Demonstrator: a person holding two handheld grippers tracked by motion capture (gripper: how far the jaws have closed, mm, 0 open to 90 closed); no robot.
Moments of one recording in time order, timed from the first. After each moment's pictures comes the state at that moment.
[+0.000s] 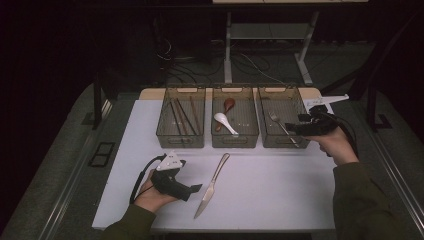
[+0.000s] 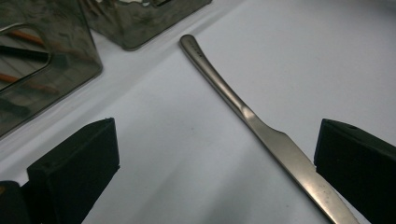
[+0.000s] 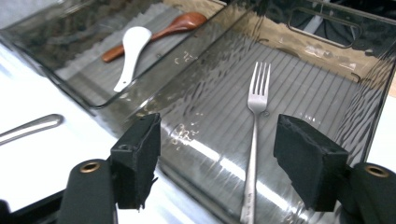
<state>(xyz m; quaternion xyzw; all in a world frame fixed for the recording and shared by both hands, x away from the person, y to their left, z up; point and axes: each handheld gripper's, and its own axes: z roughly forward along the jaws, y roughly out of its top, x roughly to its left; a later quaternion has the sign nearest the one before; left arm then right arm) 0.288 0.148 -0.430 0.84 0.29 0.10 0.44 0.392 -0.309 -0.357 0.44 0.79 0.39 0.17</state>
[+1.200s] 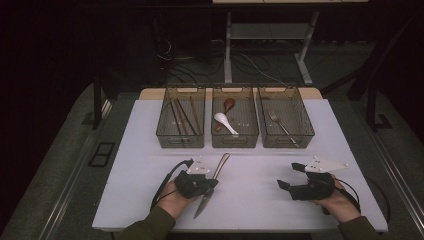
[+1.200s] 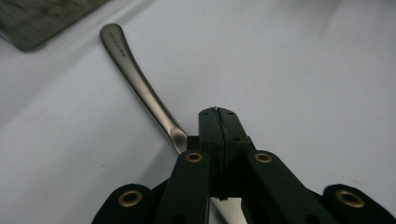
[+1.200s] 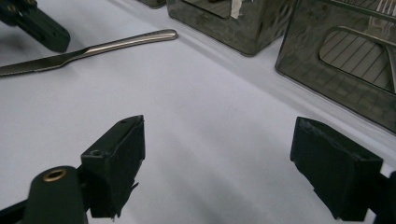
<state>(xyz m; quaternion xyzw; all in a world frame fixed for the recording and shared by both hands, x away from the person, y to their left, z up) 0.281 0.082 -0.441 0.89 0.25 0.06 0.38 0.260 -0.285 -0.430 0.37 0.81 0.44 0.15</state>
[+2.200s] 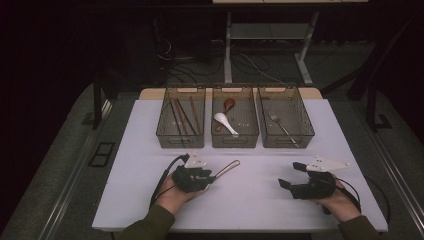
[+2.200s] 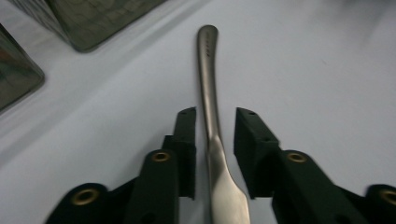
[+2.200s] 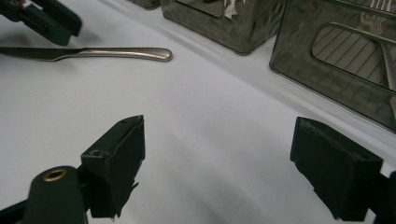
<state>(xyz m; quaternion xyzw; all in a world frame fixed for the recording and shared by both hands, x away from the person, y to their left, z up) 0.297 0.086 -0.436 0.87 0.30 0.09 0.37 0.262 -0.289 -0.432 0.37 0.80 0.44 0.15</state>
